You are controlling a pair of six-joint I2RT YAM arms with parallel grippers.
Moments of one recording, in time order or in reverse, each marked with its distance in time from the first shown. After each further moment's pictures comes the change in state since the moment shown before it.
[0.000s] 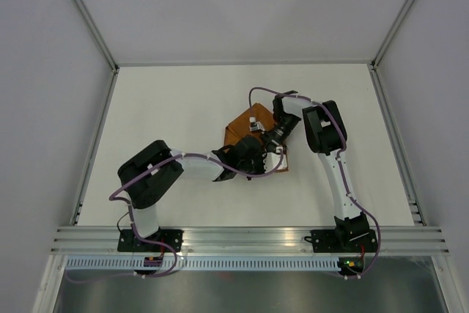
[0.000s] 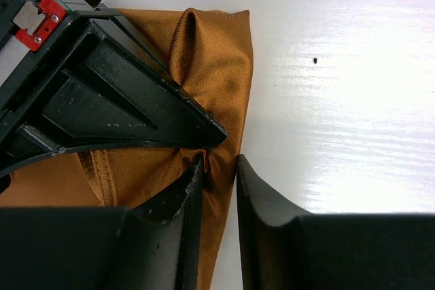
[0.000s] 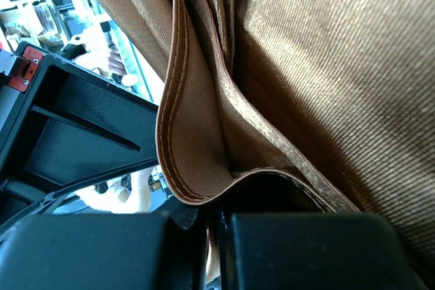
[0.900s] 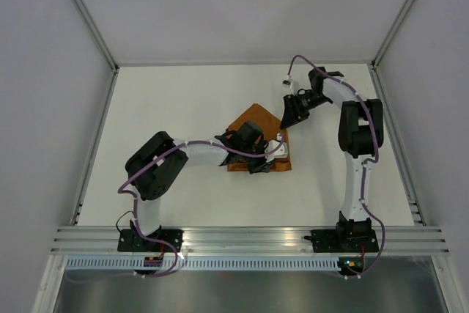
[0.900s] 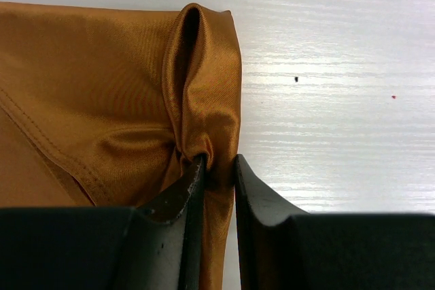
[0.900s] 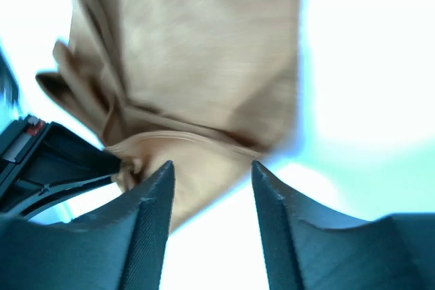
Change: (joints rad) left arm 0.085 0.089 0.187 -0.217 0.244 -0.042; right arm -0.218 -0.285 -0.087 0.554 0.082 0.344
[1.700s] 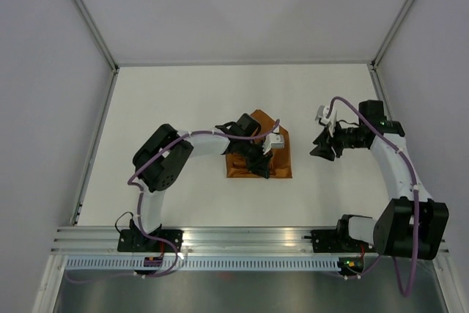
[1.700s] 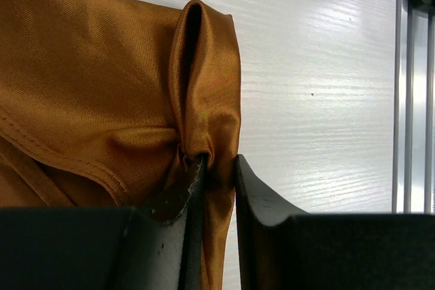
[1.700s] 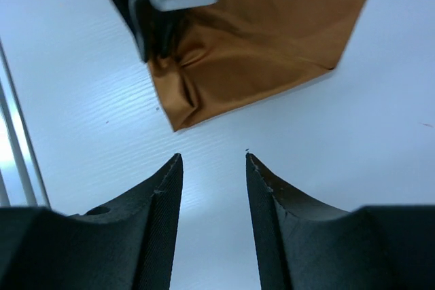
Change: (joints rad) left arm 0.082 0.101 0.135 -0.200 0.315 -0.114; right arm -0.241 -1.035 -0.815 0.140 -0.116 -0.562
